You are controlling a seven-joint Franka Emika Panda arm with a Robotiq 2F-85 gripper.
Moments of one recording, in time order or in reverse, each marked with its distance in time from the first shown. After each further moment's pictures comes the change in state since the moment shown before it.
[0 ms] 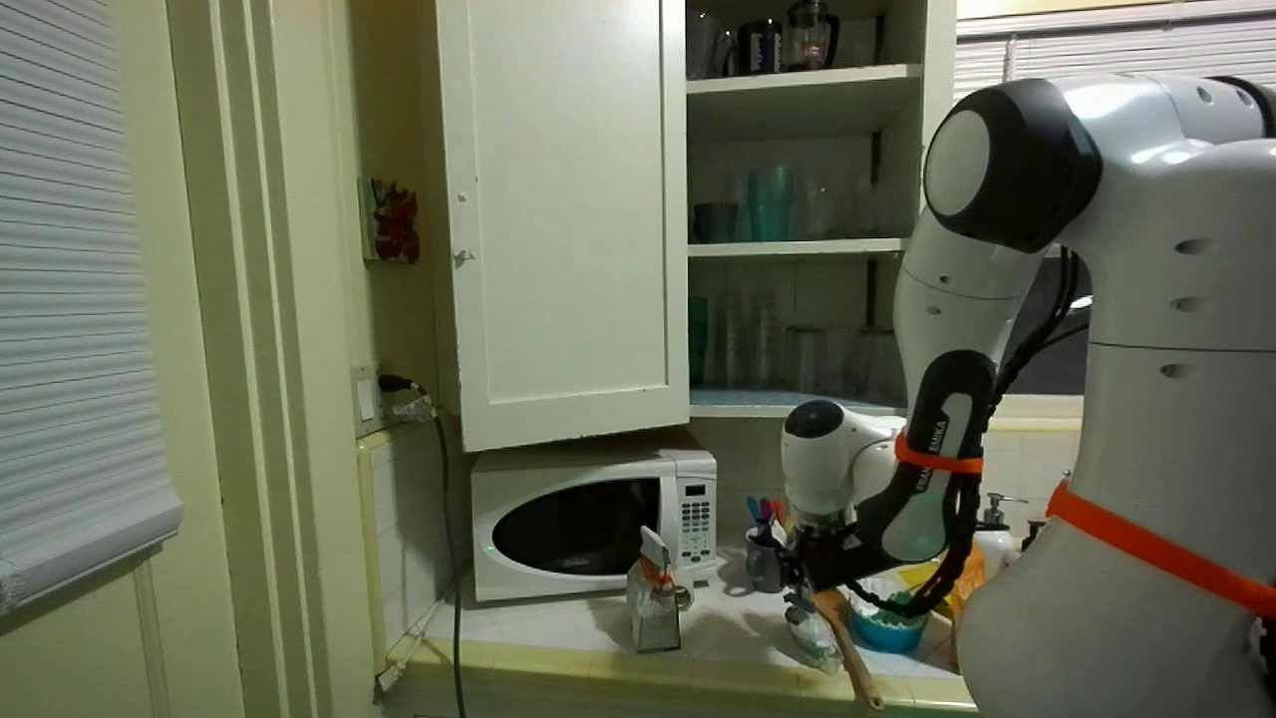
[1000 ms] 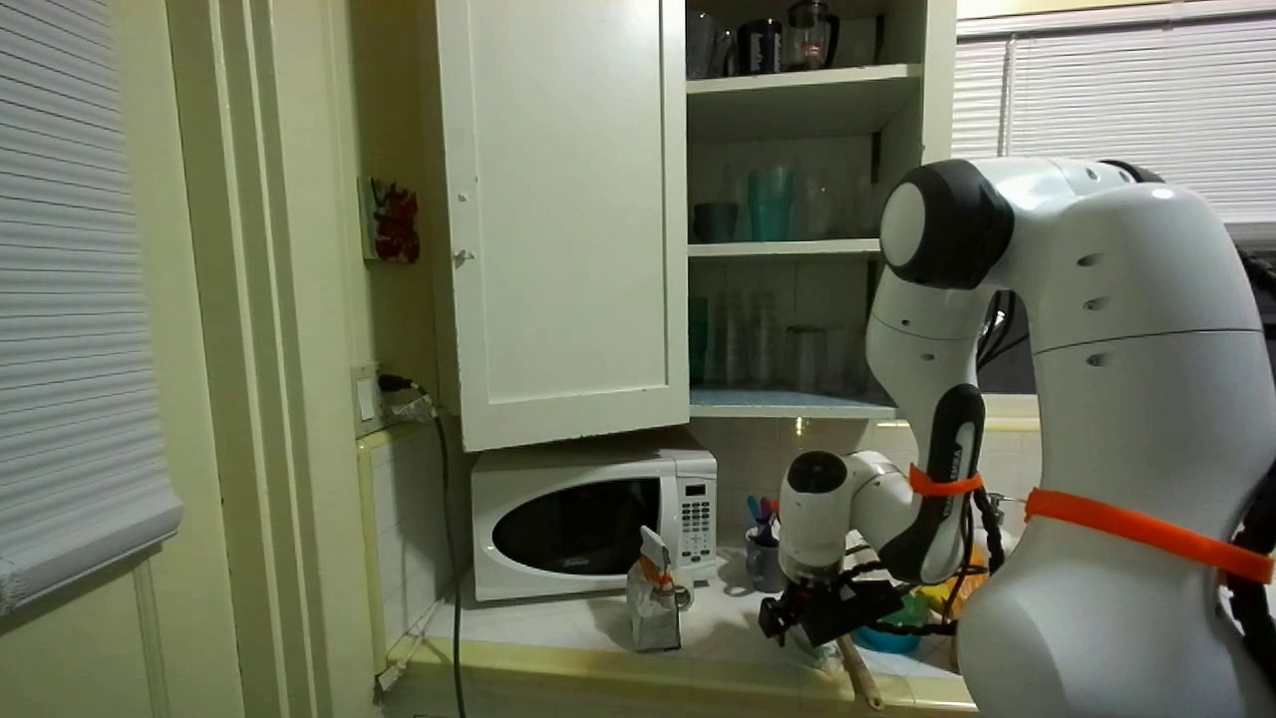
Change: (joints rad) arm -0.001 0.256 0.005 0.146 -0.495 0.096 0.370
